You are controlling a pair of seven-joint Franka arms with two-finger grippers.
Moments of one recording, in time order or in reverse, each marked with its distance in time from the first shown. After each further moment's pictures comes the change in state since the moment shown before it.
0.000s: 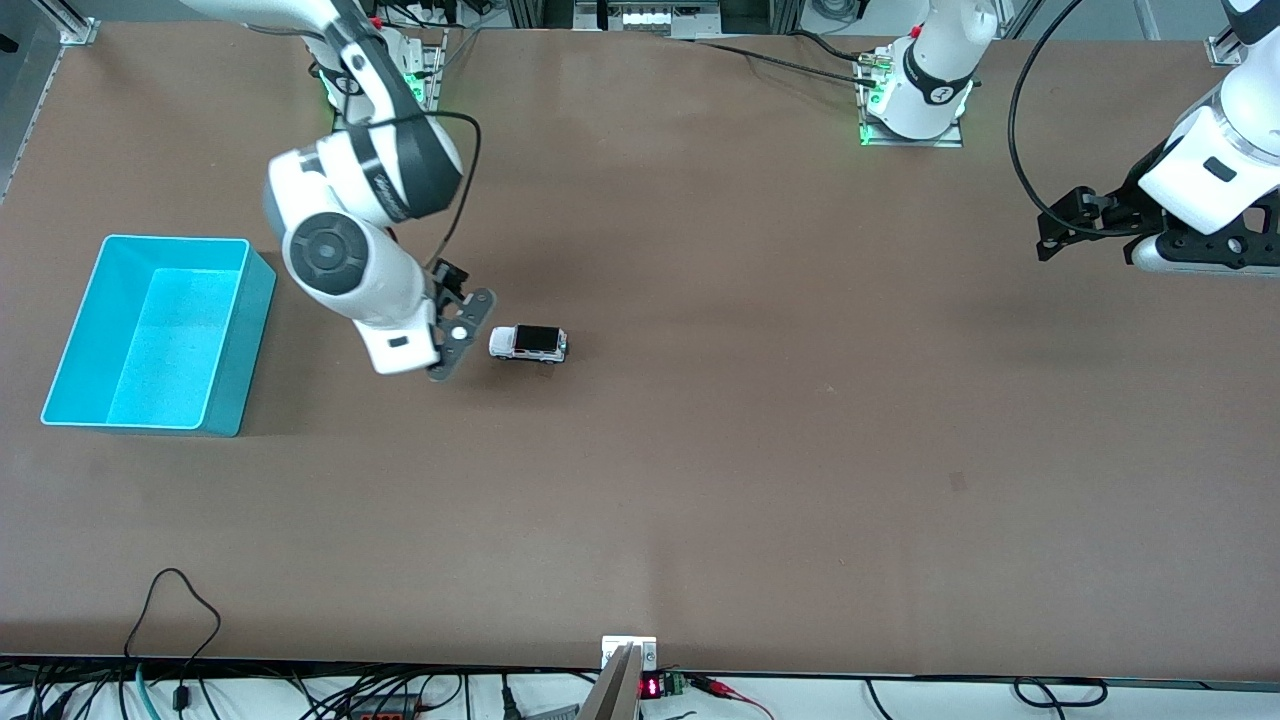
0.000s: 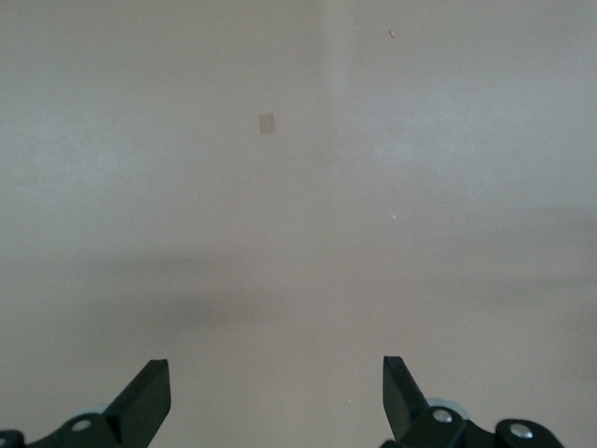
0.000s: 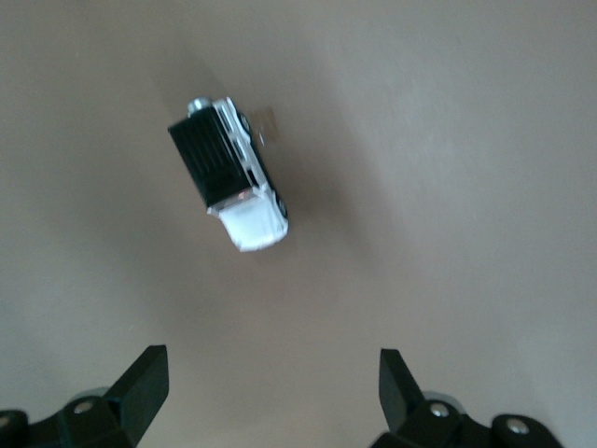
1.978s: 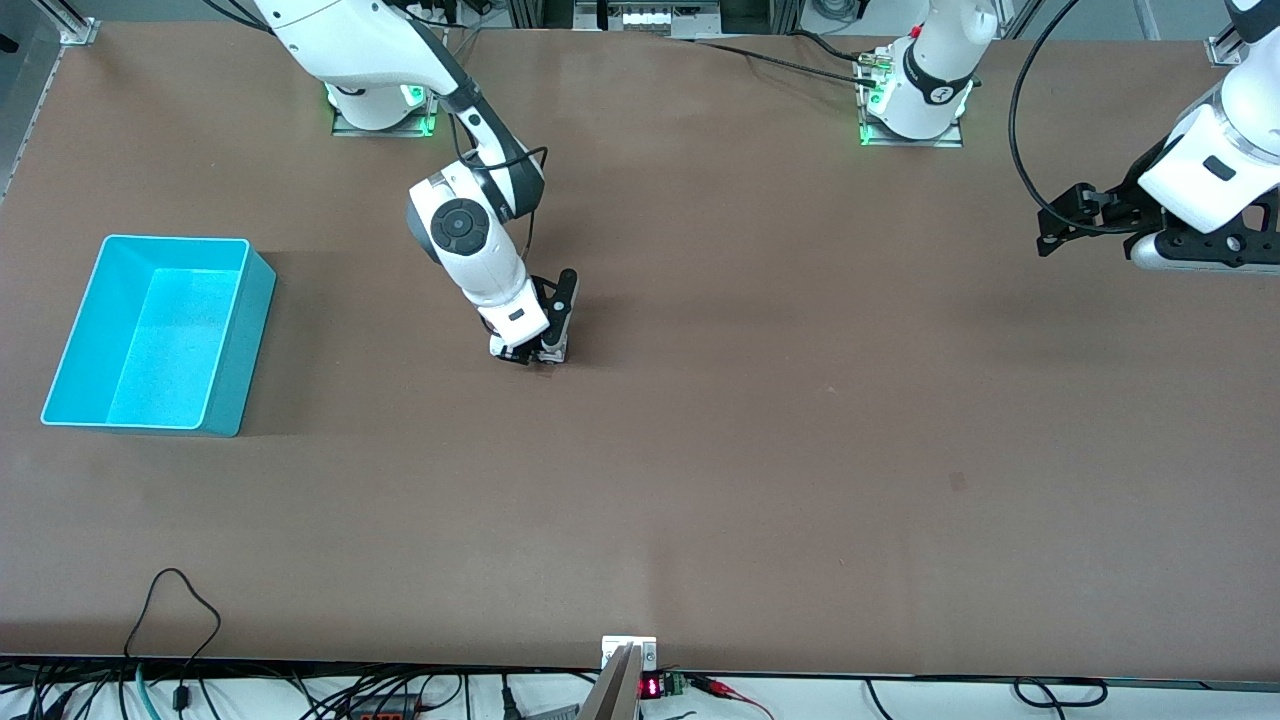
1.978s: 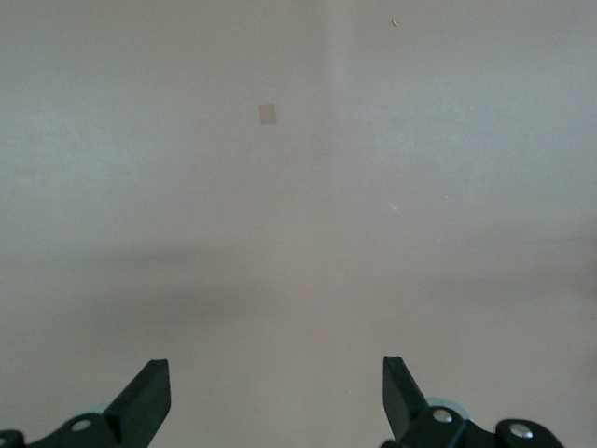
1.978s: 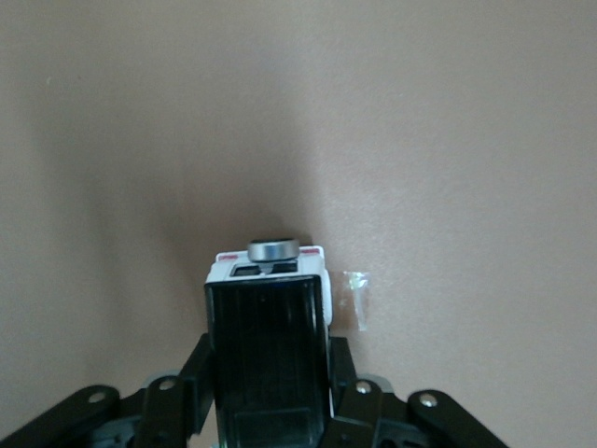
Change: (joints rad) left arm 0.001 0.000 0.000 0.004 0.000 -0.017 0.000; right arm 0.150 0.115 -0.003 -0.315 0.000 0.700 -0.108
